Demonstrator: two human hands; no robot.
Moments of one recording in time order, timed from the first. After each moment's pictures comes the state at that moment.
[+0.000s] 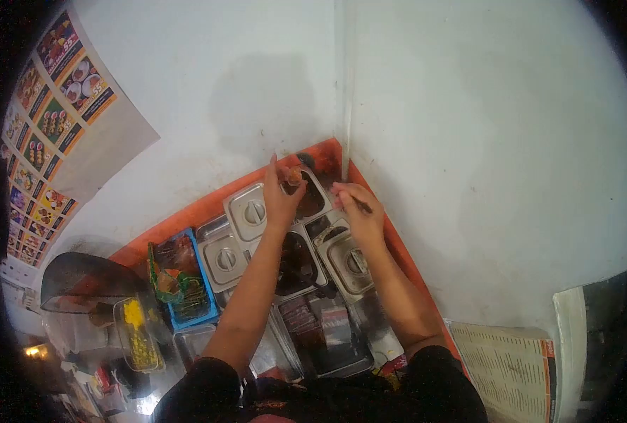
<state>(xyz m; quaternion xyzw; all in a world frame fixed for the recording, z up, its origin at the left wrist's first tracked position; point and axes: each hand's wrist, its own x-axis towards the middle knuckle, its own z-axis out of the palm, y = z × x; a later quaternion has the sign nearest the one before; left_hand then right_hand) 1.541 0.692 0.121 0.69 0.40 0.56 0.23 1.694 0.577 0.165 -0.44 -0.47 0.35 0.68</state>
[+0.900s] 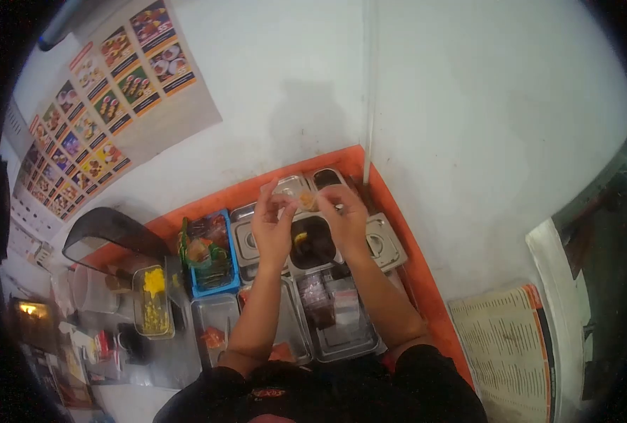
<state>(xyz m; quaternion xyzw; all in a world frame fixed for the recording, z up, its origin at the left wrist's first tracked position) 1.465 0.527 0.236 0.55 0.32 0.66 0.40 1.606 0.515 0.226 -0.37 -0.47 0.33 0.73</state>
